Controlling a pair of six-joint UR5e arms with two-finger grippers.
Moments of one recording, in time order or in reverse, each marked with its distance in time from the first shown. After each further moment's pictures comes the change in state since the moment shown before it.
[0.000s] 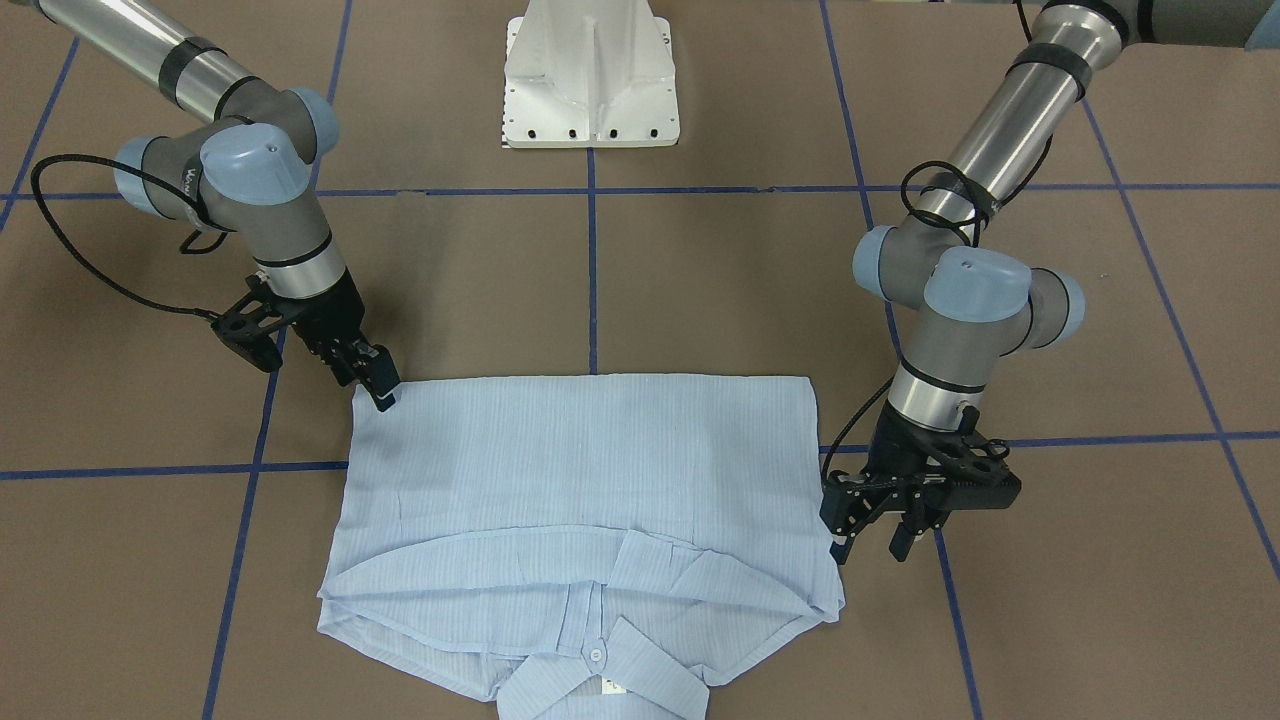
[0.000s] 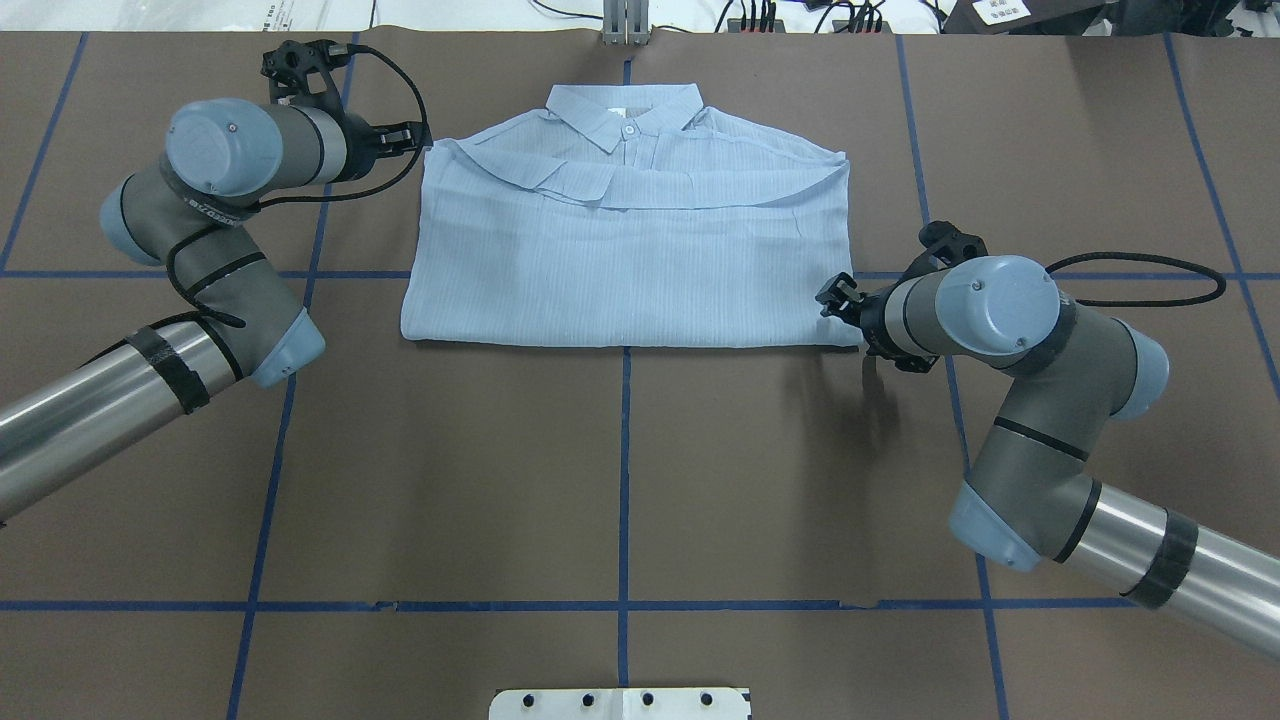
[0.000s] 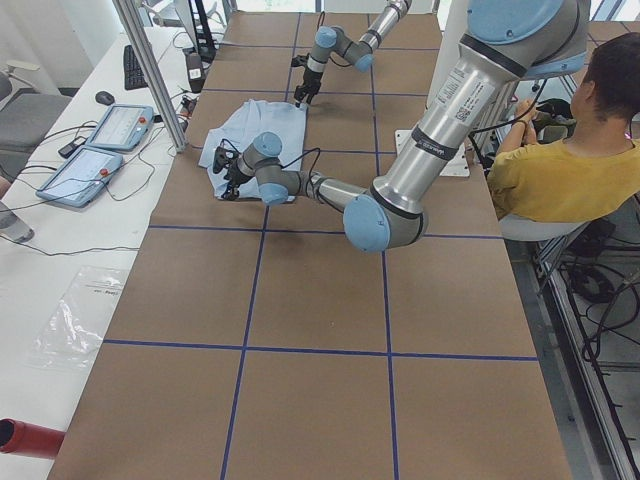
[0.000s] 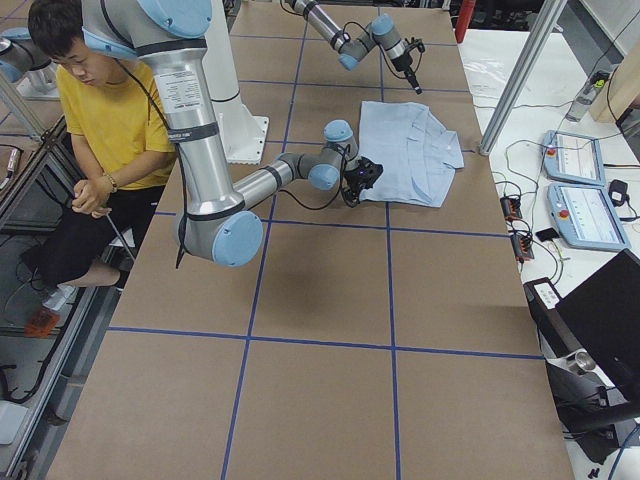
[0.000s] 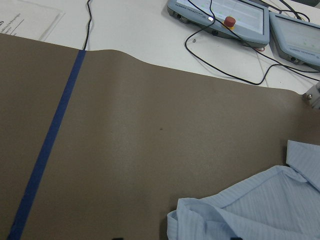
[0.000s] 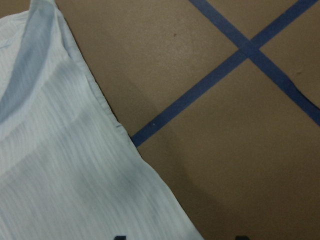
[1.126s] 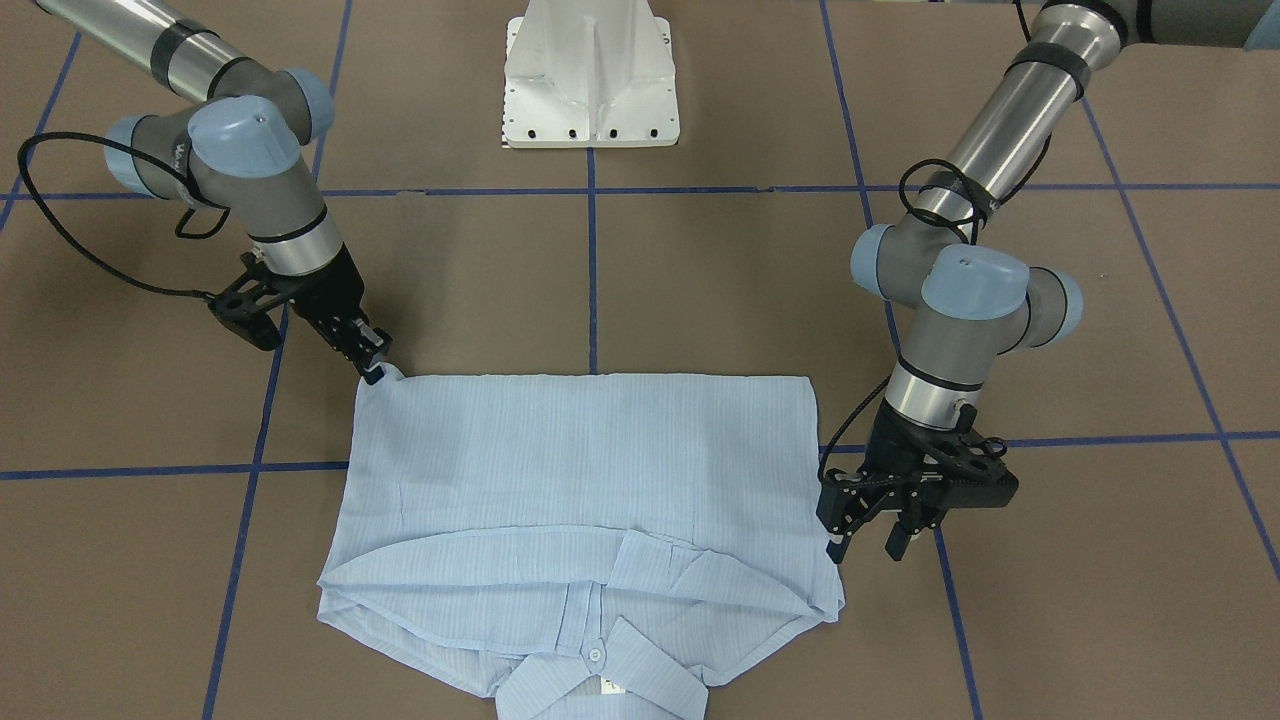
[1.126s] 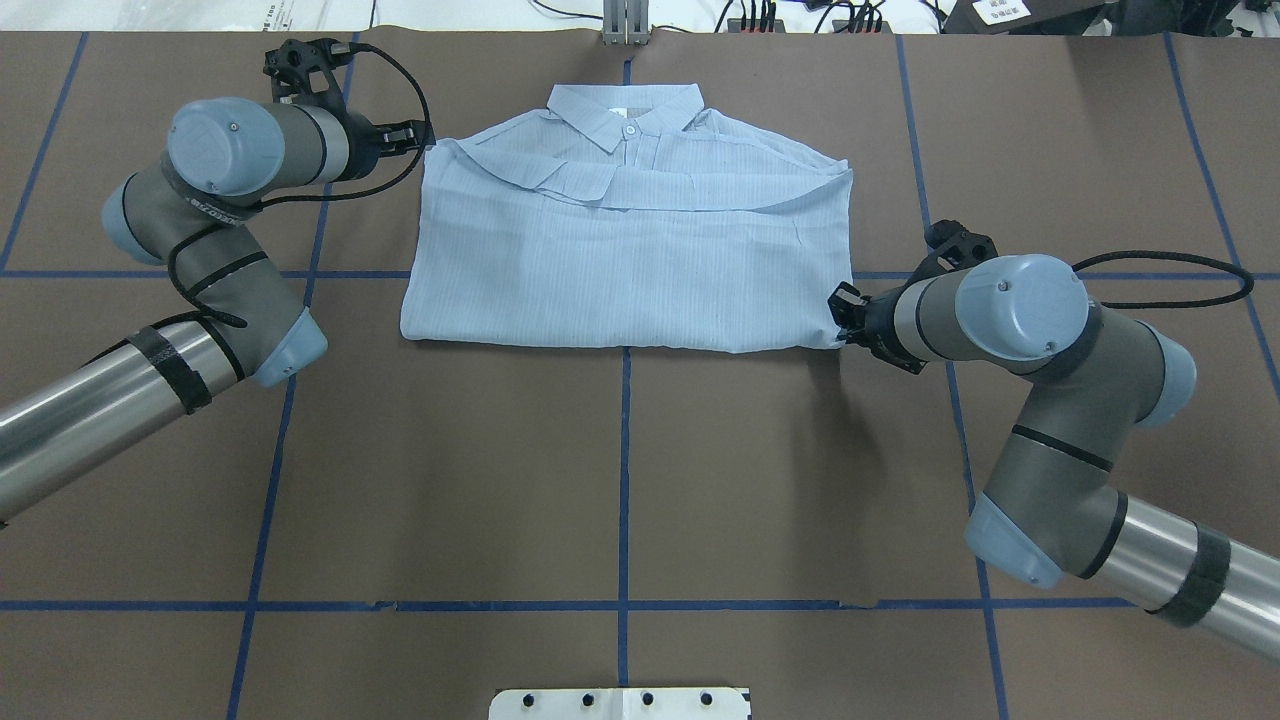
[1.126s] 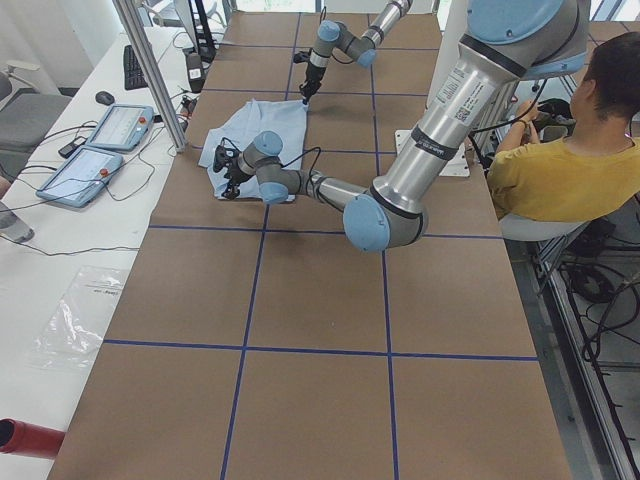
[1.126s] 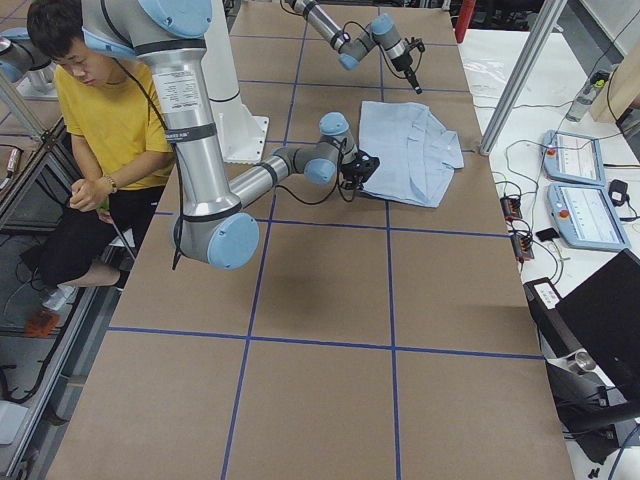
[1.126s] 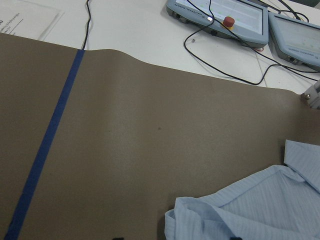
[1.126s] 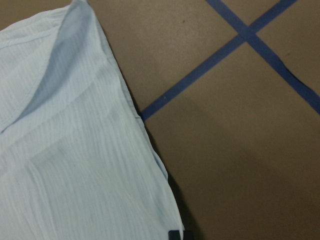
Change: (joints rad) left arm 0.005 -0.003 -0.014 -0.001 -0.001 -0.005; right arm -0.014 -0.051 0.152 -0.058 0.031 -0.003
